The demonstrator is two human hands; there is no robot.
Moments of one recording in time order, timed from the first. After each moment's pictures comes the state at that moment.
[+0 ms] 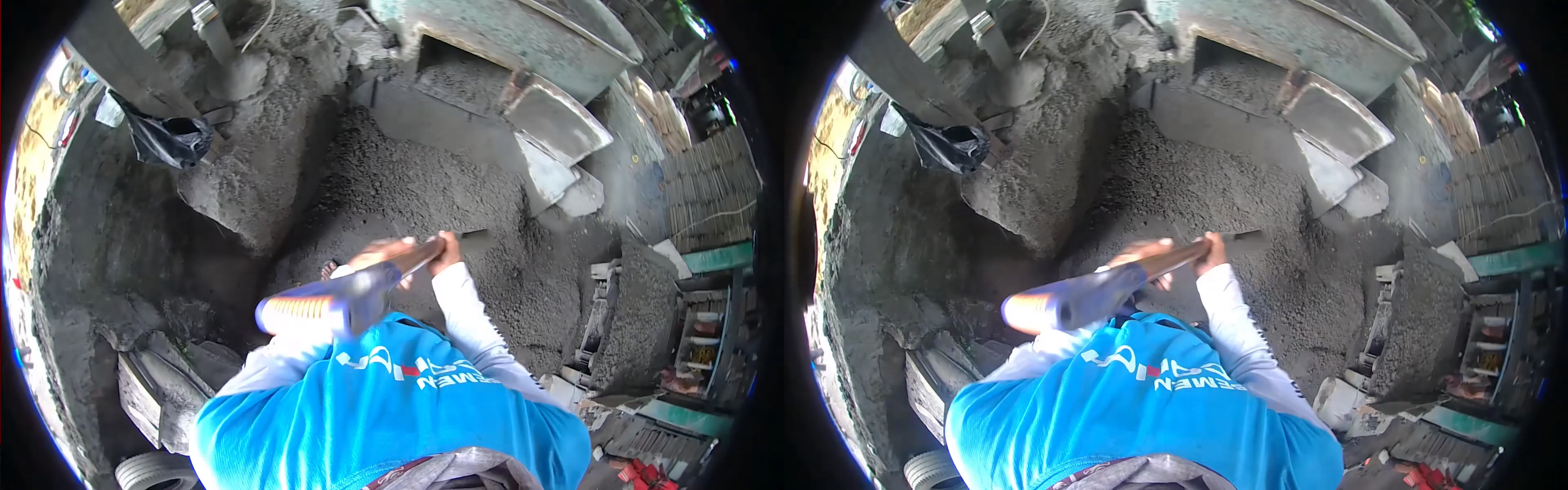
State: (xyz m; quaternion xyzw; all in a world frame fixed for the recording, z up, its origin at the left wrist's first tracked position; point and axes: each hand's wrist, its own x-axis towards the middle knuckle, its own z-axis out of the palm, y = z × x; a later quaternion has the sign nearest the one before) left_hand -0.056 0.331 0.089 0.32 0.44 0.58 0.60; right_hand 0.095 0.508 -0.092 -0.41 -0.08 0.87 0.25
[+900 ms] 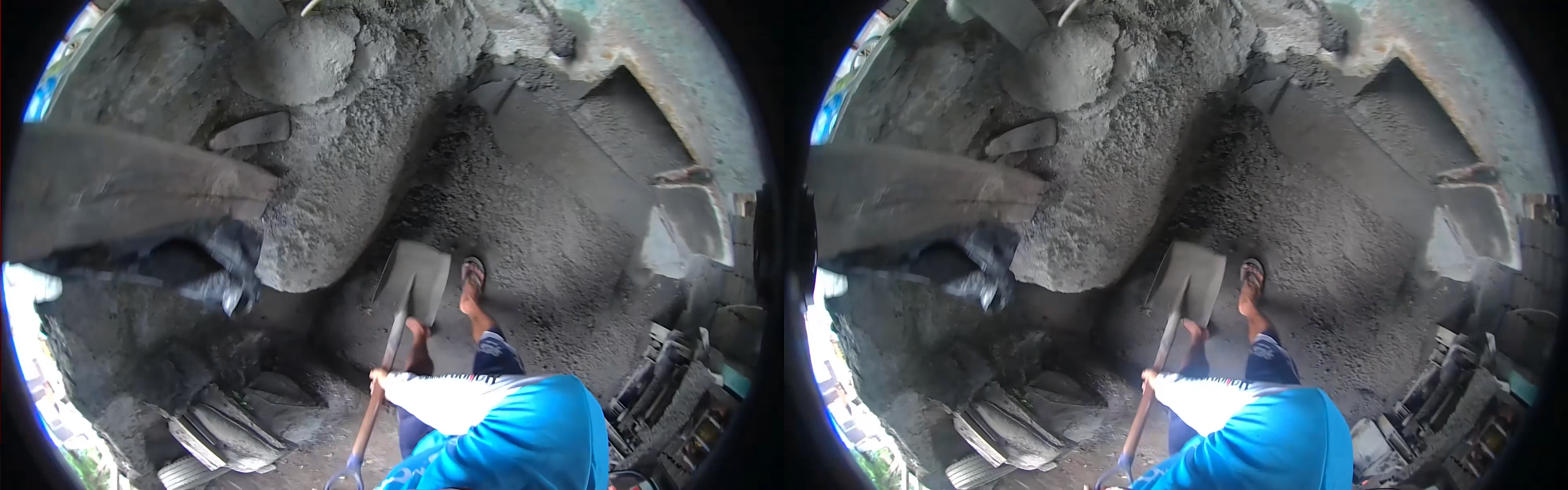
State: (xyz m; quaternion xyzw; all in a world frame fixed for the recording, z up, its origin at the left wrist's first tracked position) left_hand -0.127 -0.009 -0.063 -0.66 0.56 0.50 -0.06; right_hand -0.169 0.154 -0.322 -0.53 -0.14 0.75 -0.38
